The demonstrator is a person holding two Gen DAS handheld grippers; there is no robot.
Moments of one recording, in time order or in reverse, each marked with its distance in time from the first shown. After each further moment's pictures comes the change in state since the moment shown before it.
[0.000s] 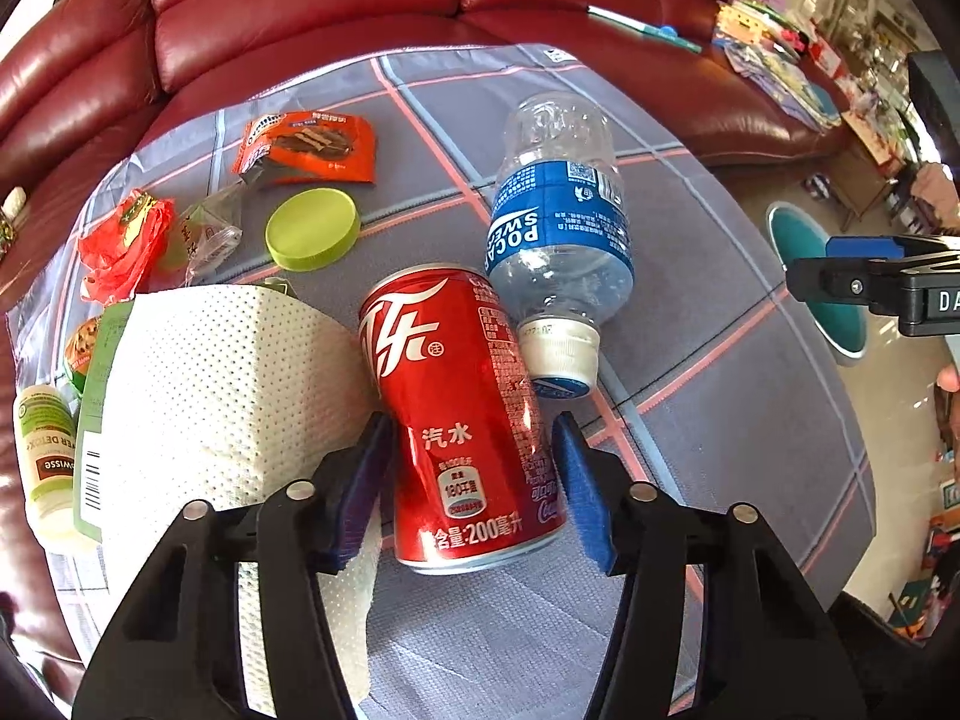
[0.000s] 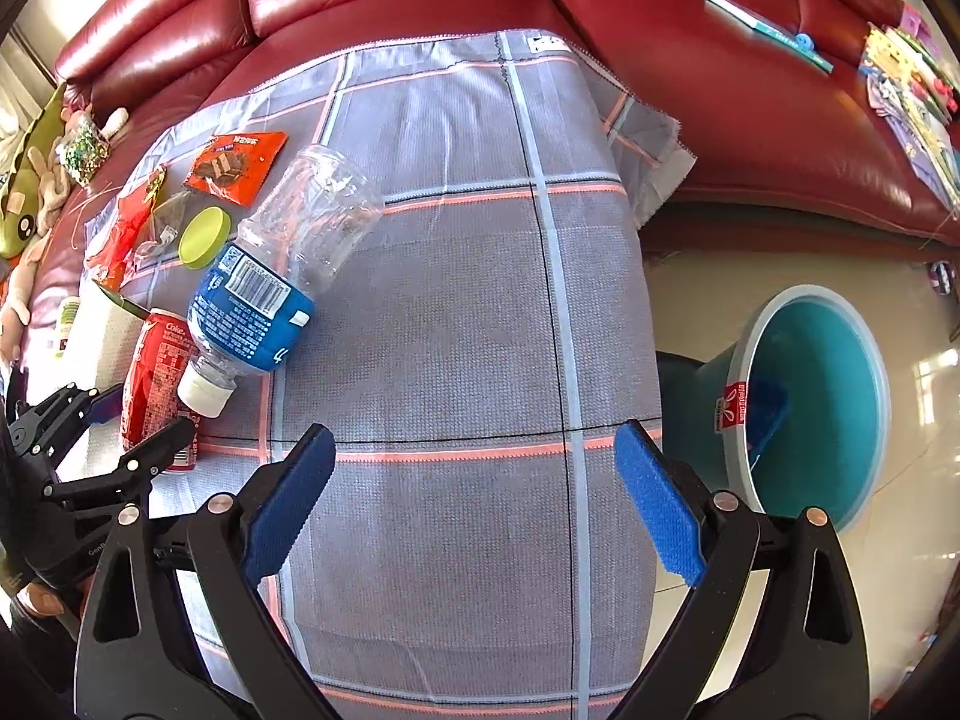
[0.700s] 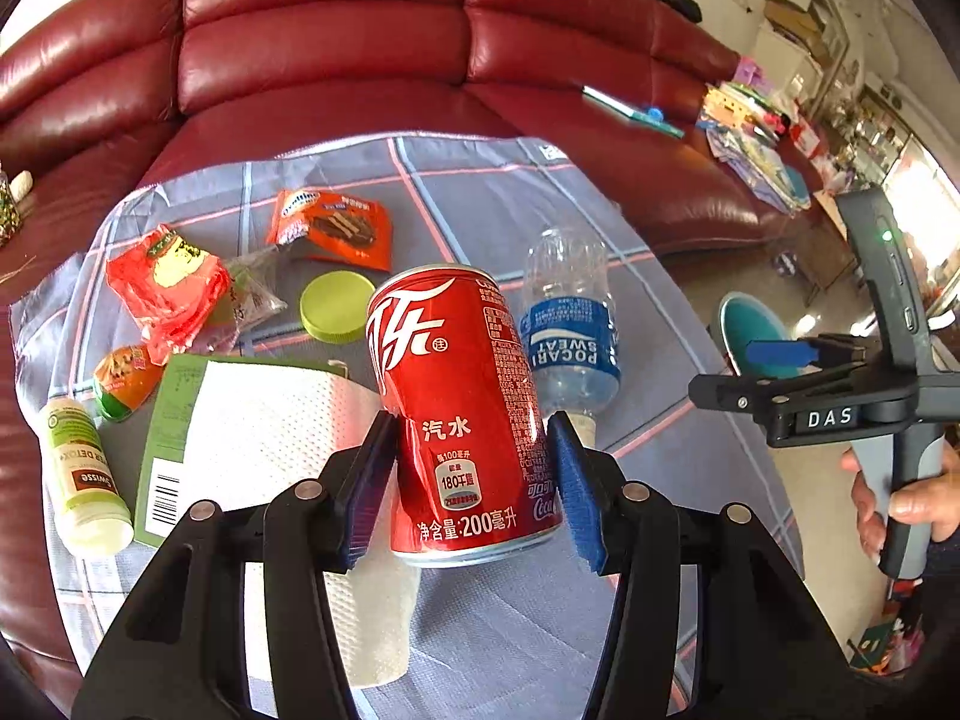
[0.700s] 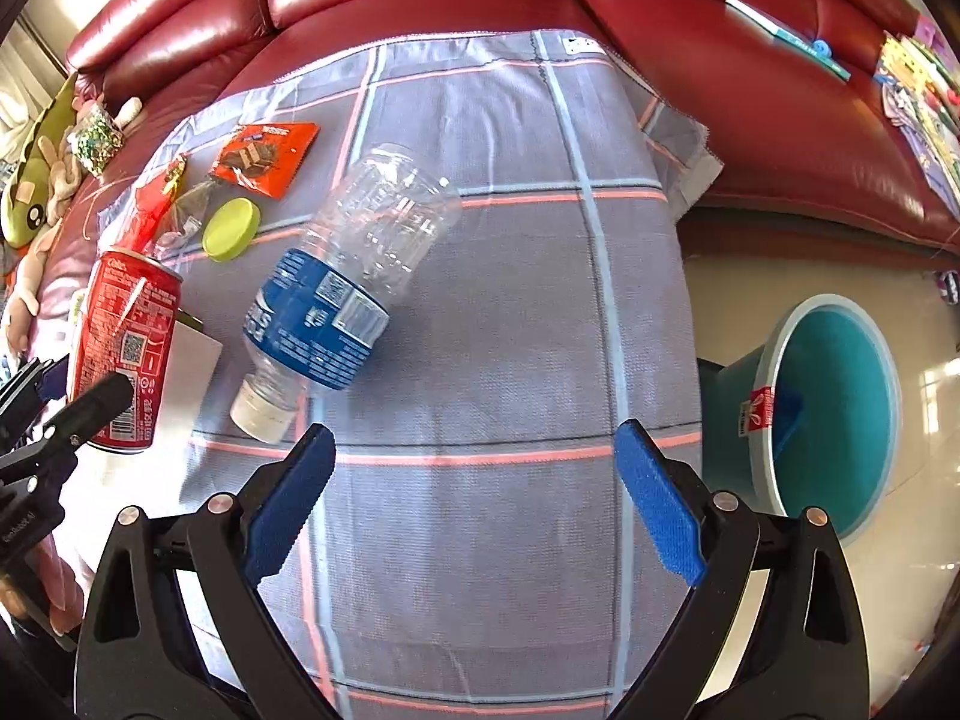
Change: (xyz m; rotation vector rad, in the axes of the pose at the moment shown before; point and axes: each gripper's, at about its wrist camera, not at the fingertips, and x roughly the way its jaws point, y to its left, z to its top) left arm -0.060 0.026 0.015 -0.103 -0.151 -0.098; right arm 0.000 0.026 0.006 -0.015 0.011 0.029
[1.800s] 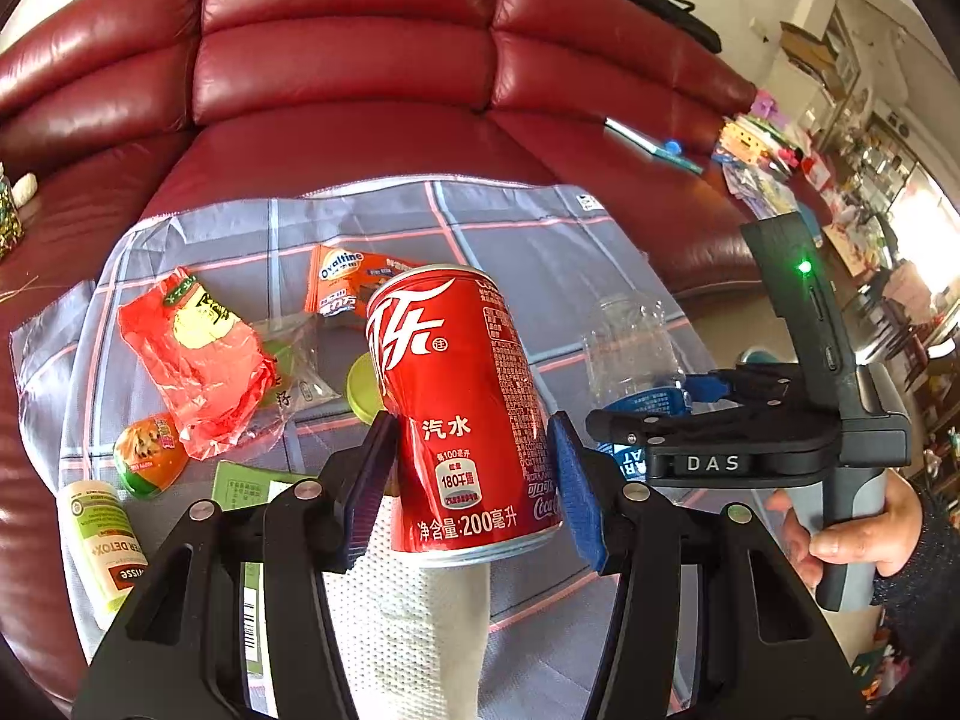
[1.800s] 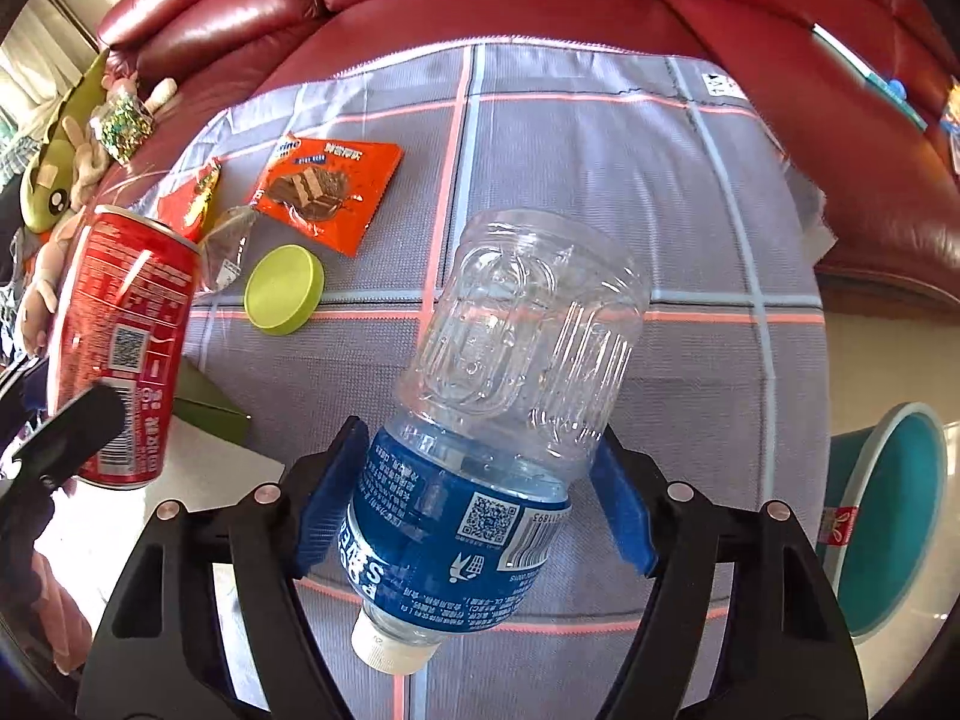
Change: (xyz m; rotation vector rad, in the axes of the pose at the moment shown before) left arm 0.011 0.033 0.045 -0.024 -0.031 -0.001; right arm 0.050 0.057 0.063 -0.078 0.017 0.083
